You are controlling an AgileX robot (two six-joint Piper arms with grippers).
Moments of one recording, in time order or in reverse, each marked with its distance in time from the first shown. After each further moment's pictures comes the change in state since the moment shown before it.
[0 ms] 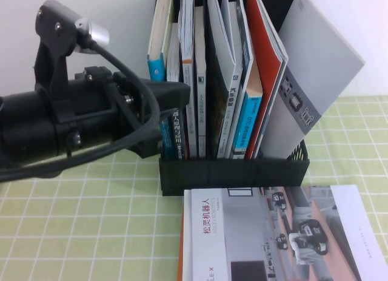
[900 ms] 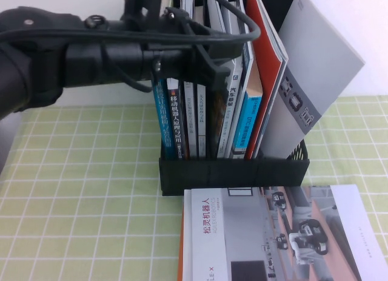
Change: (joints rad) right arm 0.002 -0.063 0.927 2.778 -0.081 -2.529; left arm -0.088 0.354 -0.411 0.164 -0.038 -0.088
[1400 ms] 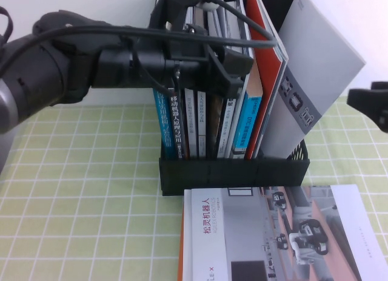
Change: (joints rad) right arm 0.000 0.400 -0.220 0.053 0.133 -0.091; left arm -0.022 0.114 -0.068 0.089 0.011 -0.082
